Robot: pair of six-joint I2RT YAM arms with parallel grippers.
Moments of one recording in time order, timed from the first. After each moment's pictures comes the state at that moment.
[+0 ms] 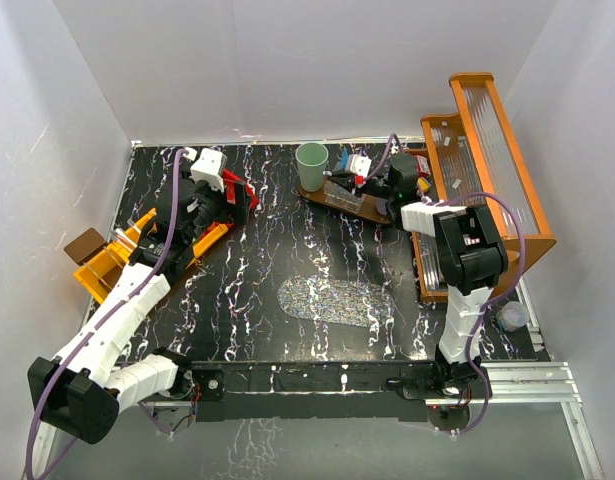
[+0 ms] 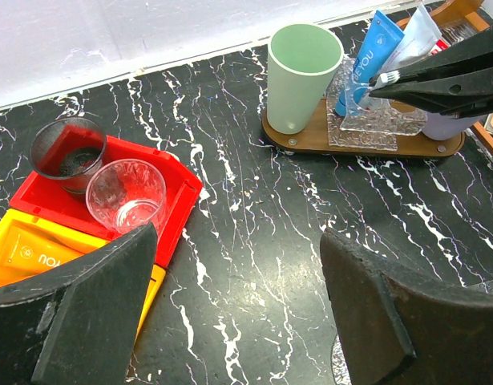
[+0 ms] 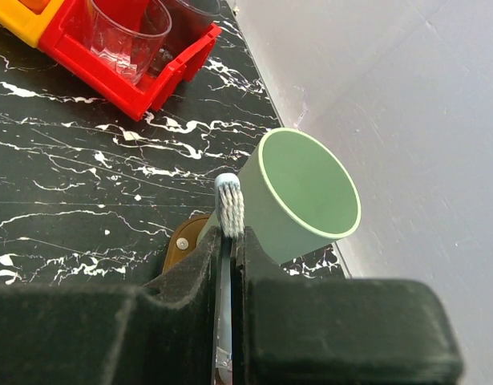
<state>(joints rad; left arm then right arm) -0.37 1.07 0.95 -0.13 0.01 -0.03 0.22 1.99 1.17 0.82 -0.97 -0.57</state>
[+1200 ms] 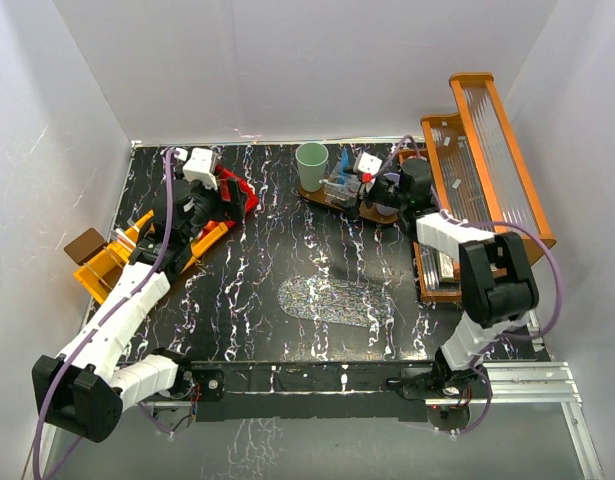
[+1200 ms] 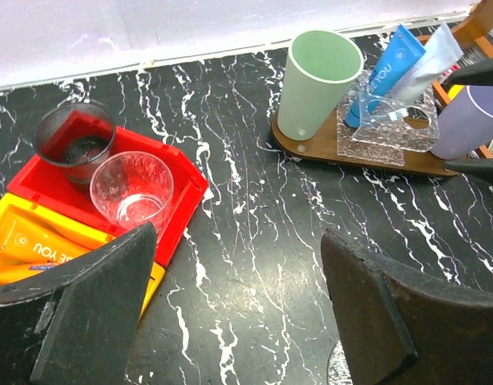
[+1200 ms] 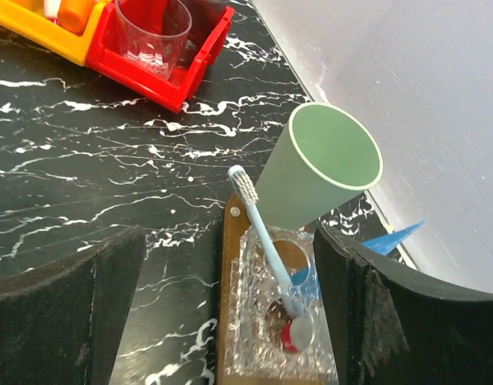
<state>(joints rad) -0.32 1.07 0.92 -0.08 0.02 -0.09 0.23 1.72 1.00 0.59 -0.88 -0.50</state>
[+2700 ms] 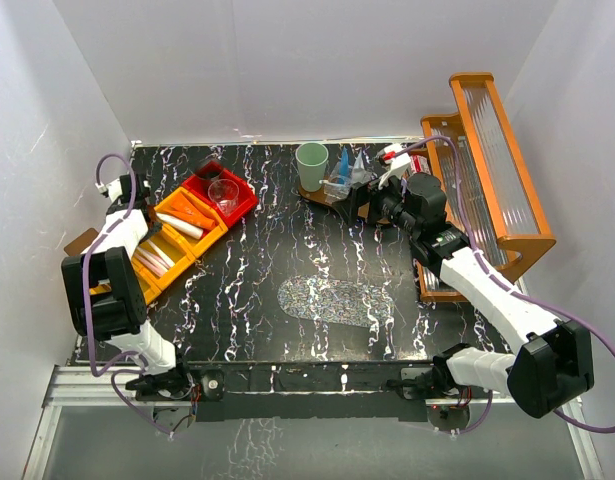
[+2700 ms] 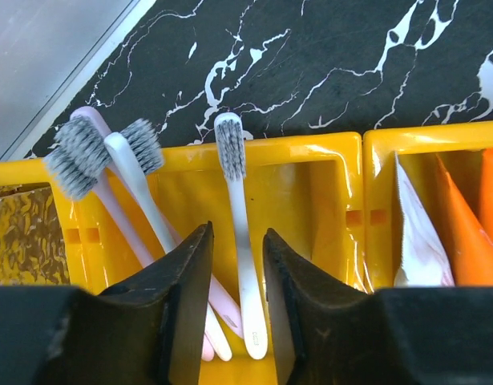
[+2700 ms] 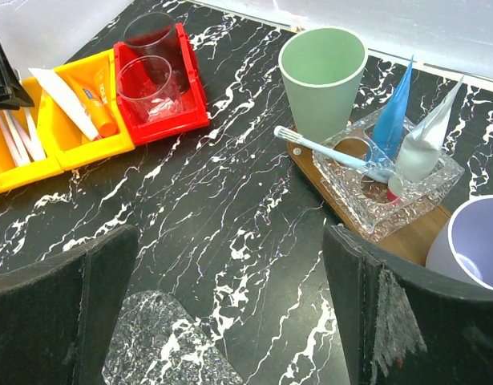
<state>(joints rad) 0.21 1.63 1.09 -0.42 -0.42 -0.42 0.42 1.19 0.92 0.09 -0.25 0.15</state>
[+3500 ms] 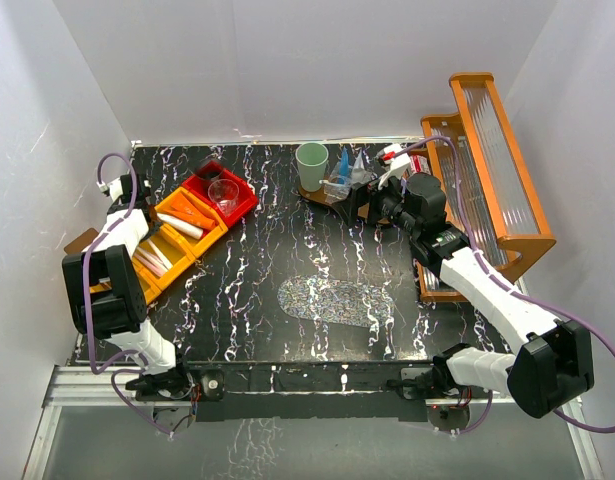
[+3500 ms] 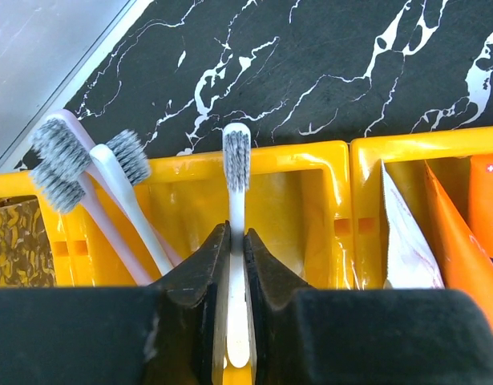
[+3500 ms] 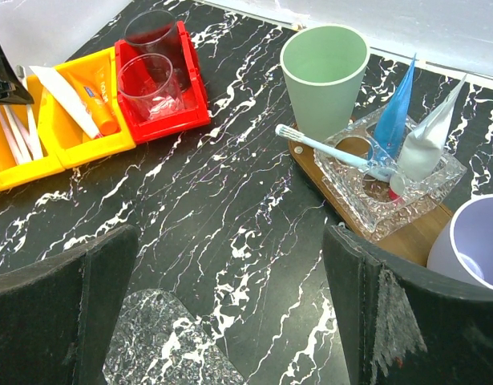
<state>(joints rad) 0.21 1.65 1.09 -0.39 -0.42 -0.41 0.42 1.19 0.92 0.08 -0.25 0.15</state>
